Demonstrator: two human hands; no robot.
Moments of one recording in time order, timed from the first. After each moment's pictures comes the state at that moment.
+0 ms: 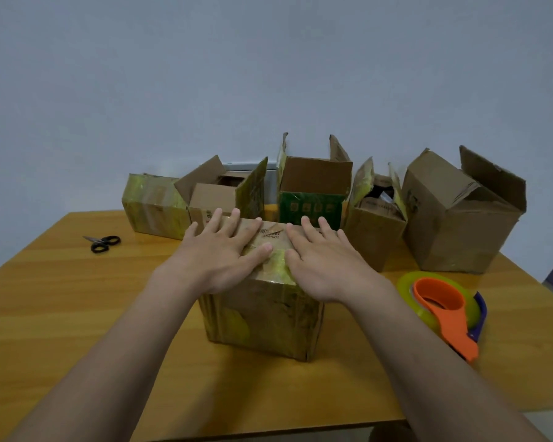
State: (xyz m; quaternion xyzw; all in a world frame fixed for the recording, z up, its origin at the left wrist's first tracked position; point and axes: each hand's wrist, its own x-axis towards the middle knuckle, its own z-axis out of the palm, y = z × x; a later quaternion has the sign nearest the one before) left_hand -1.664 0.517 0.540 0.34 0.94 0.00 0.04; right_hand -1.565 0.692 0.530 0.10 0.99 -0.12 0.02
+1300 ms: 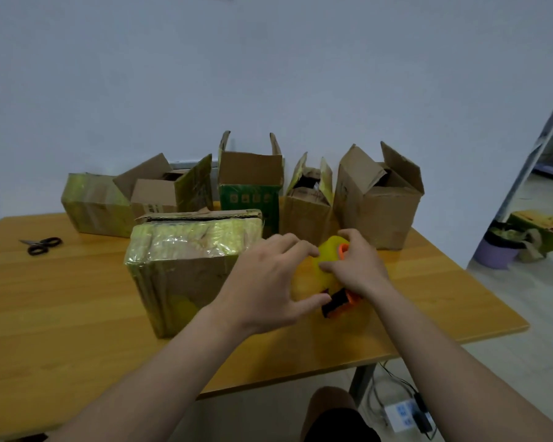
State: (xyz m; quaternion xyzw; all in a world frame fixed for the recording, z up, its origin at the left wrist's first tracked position) left_hand -1.521 0.611 0.506 0.57 0.77 0.21 -0.17; right_hand -1.462 0.818 0.475 0.32 0.88 -0.31 -0.18
